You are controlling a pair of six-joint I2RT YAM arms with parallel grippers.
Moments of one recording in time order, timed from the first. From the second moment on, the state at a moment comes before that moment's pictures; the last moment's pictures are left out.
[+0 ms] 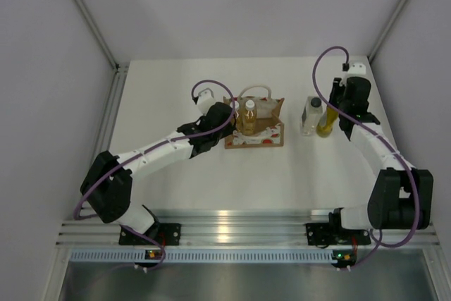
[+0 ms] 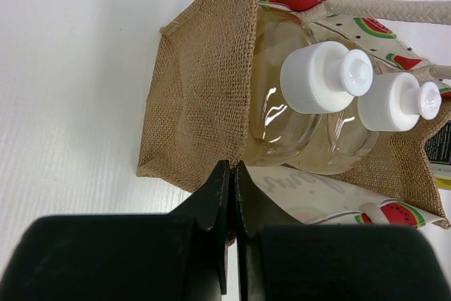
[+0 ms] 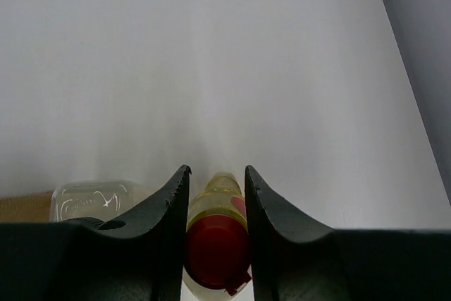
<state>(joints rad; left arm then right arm) -0.78 1.52 1.07 -0.22 -0.46 -1.00 -0.01 1.35 0.92 0.04 0.11 0.02</state>
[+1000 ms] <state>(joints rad) -0.78 1.52 1.07 -0.22 -0.46 -1.00 0.65 1.17 1.14 -0.17 0.31 0.24</state>
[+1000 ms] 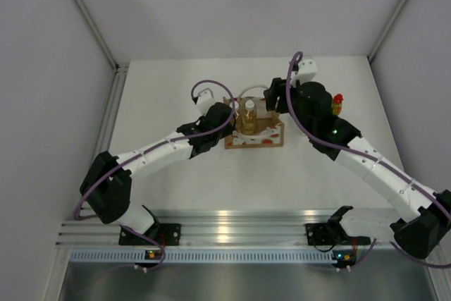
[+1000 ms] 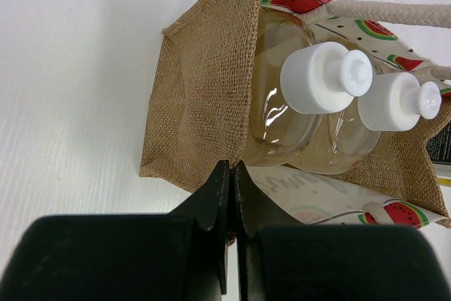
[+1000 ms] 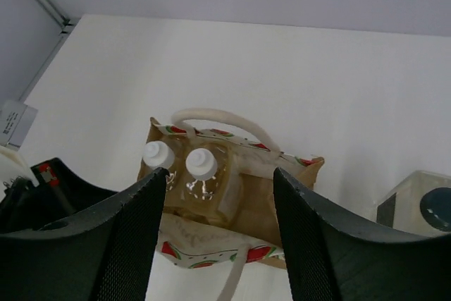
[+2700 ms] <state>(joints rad) -0.78 1.51 1.07 -0.22 -0.45 -0.94 0.73 1.68 1.25 -0.06 0.43 0.27</state>
